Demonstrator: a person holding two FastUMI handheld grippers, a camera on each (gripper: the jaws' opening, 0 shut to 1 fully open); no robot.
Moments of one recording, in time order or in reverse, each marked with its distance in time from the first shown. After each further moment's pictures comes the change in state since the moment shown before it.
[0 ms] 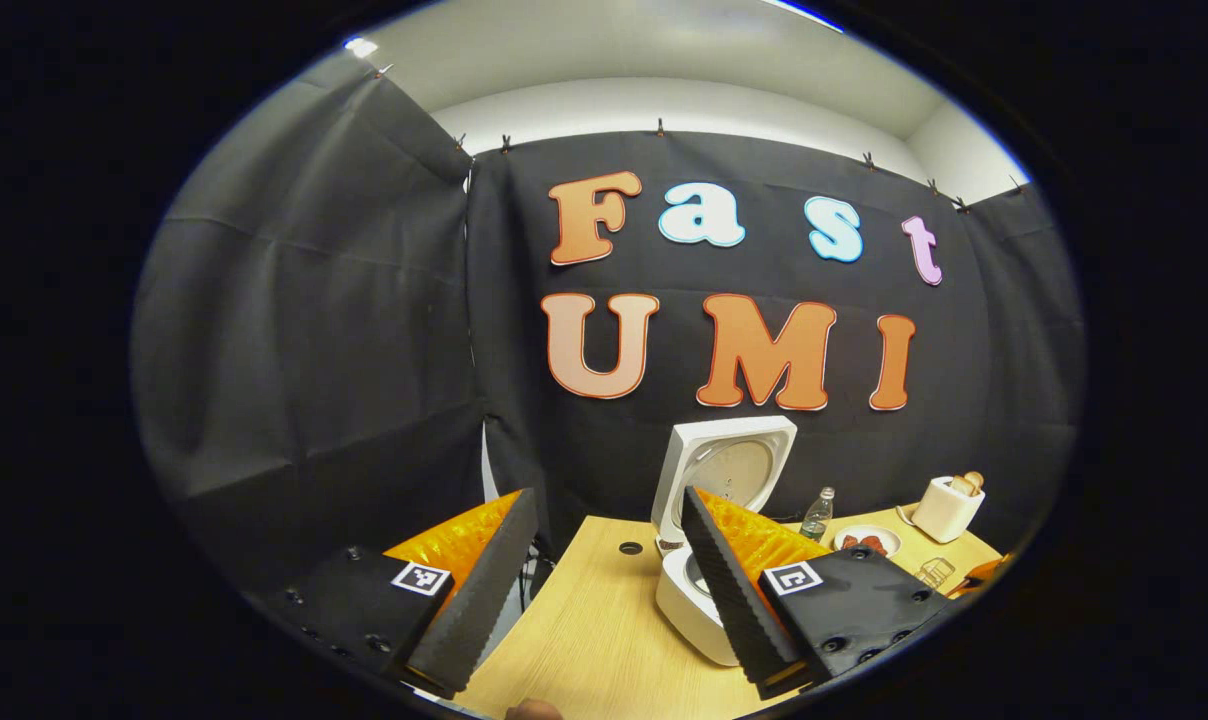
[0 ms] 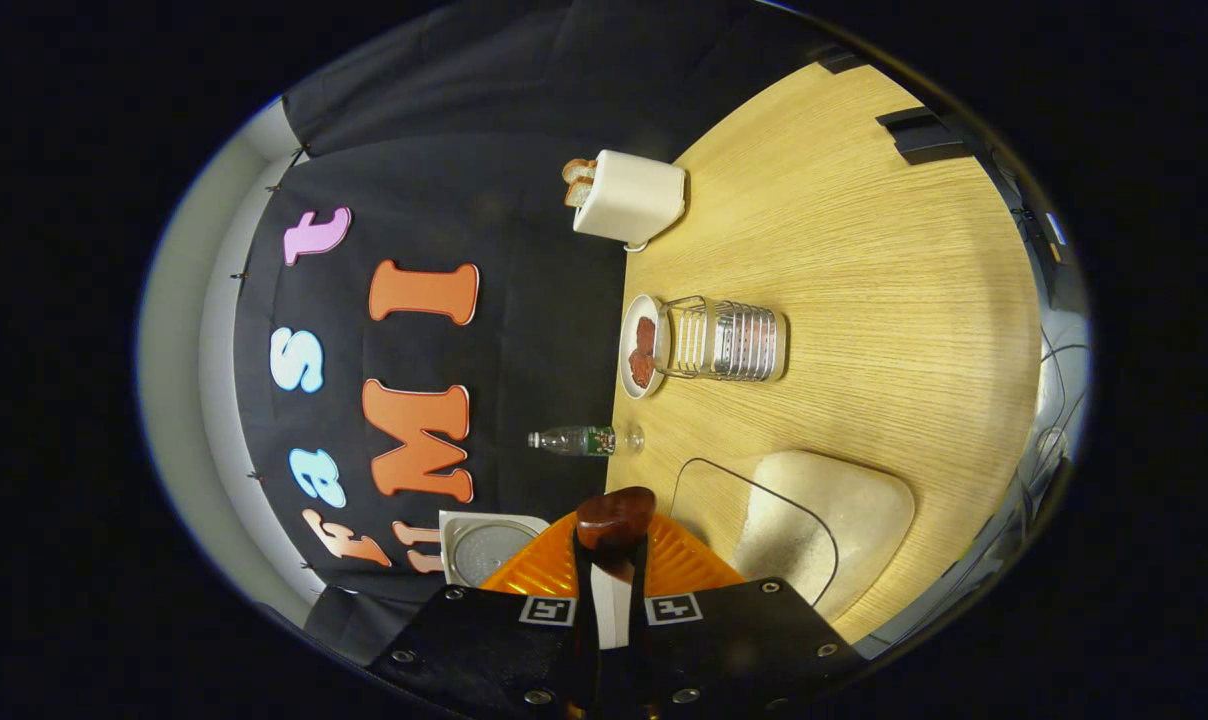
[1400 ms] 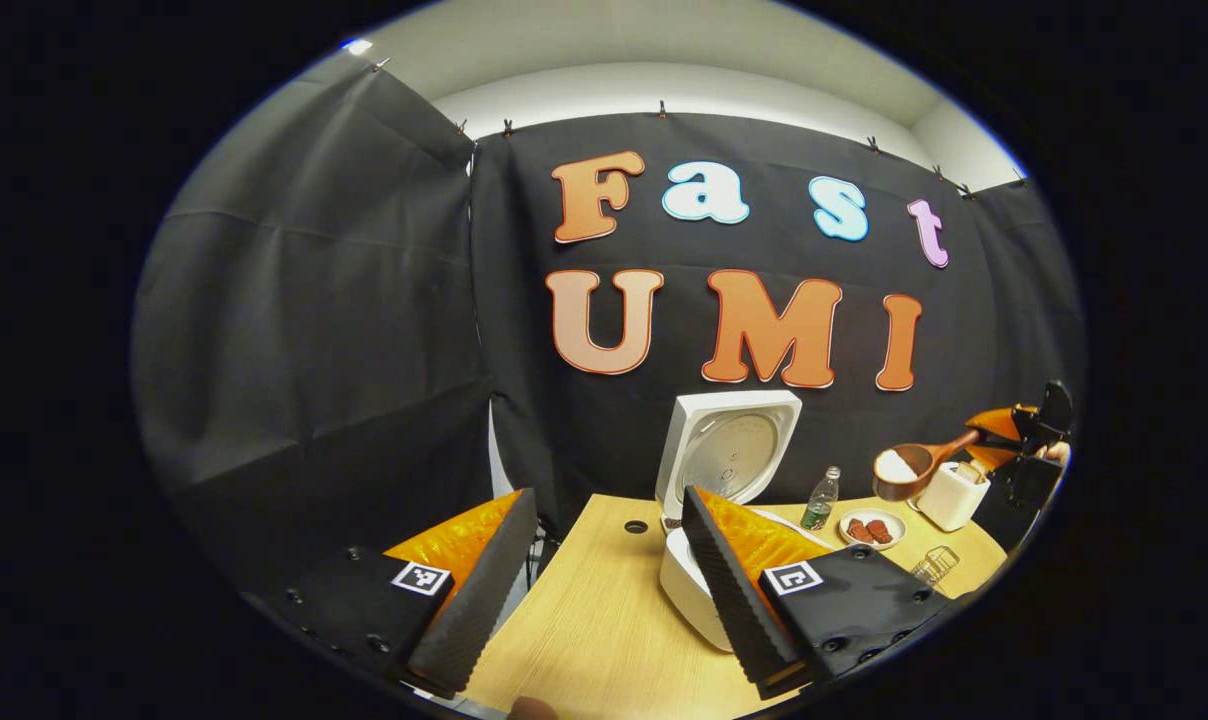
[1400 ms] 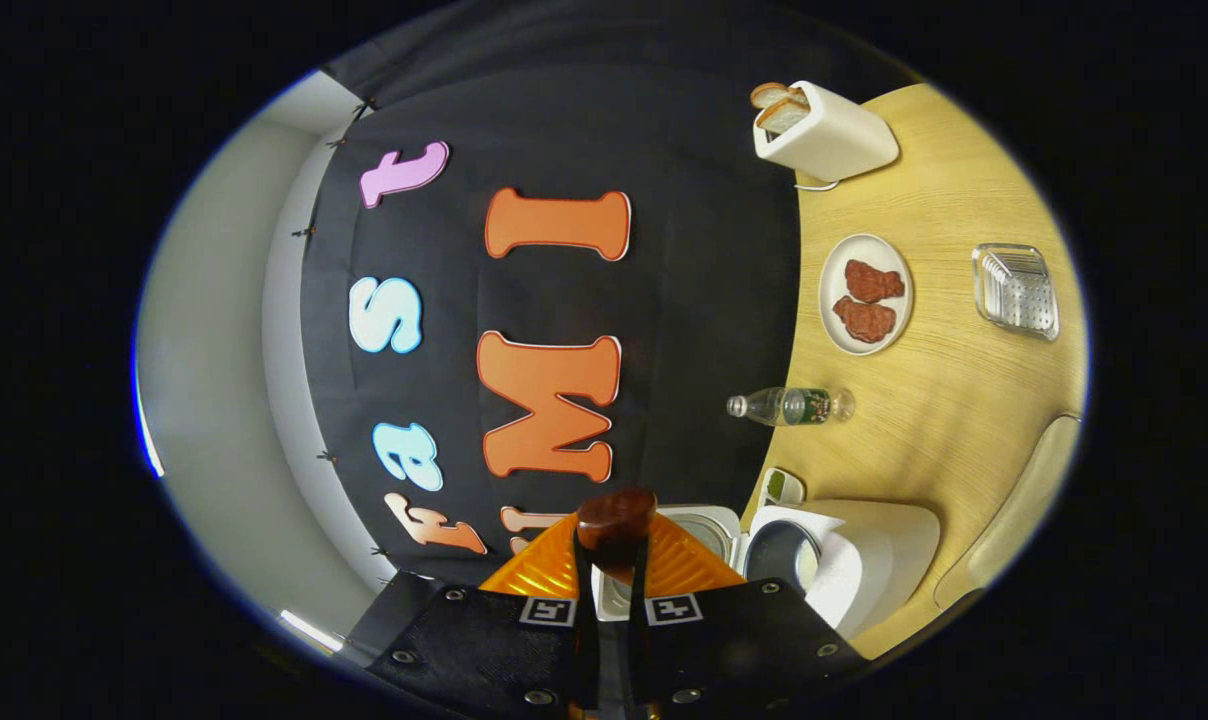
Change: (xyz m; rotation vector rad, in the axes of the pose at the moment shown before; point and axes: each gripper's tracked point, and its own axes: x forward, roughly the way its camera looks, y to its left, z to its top) left arm -0.005 0.001 -0.025 -0.007 0.079 0.023; right arm 0.109 0.246 -0.058 -0.054 0.140 0.268
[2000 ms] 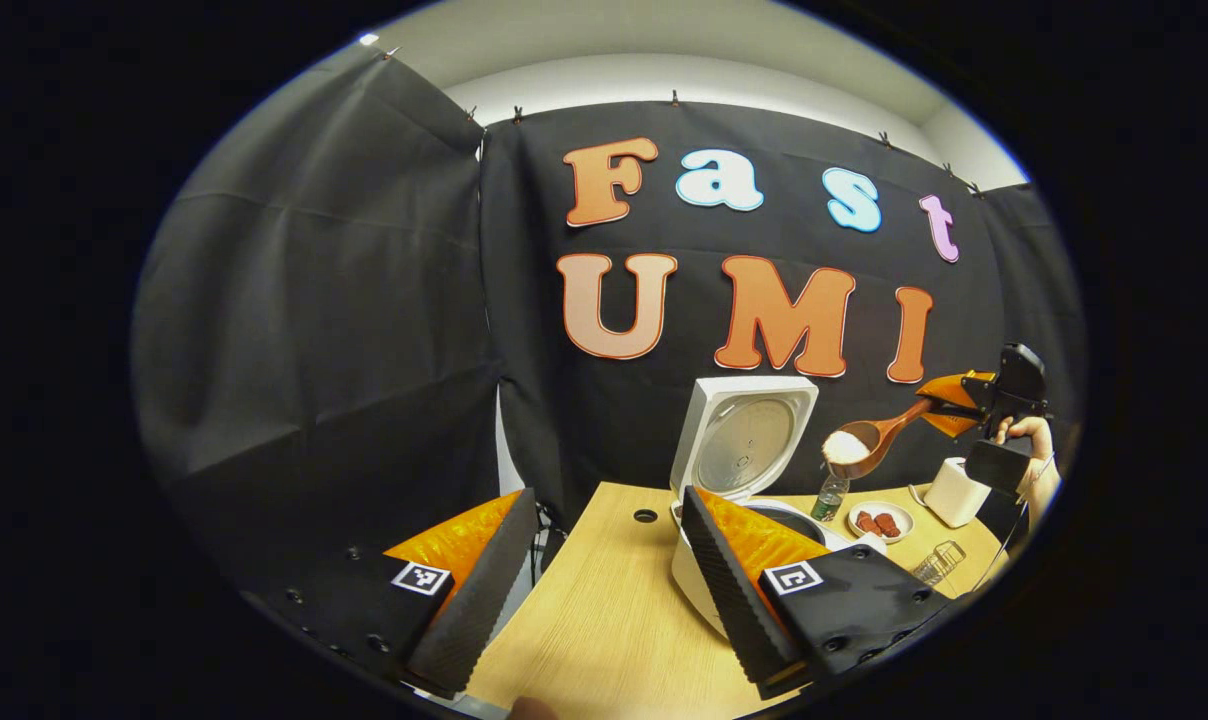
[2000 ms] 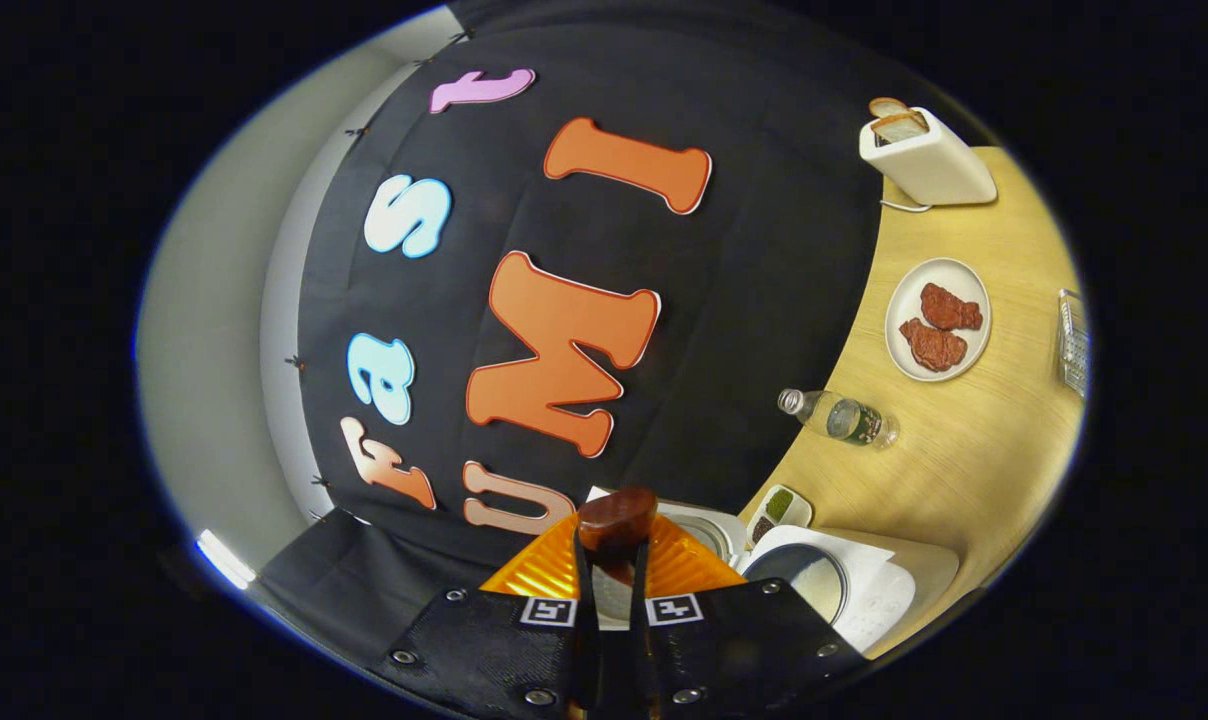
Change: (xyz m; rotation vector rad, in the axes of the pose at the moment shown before) left arm 0.010 0.020 -0.015 -0.030 0.040 0.014; right arm 0.074 0.010 -0.055 -0.306 0.039 -0.018
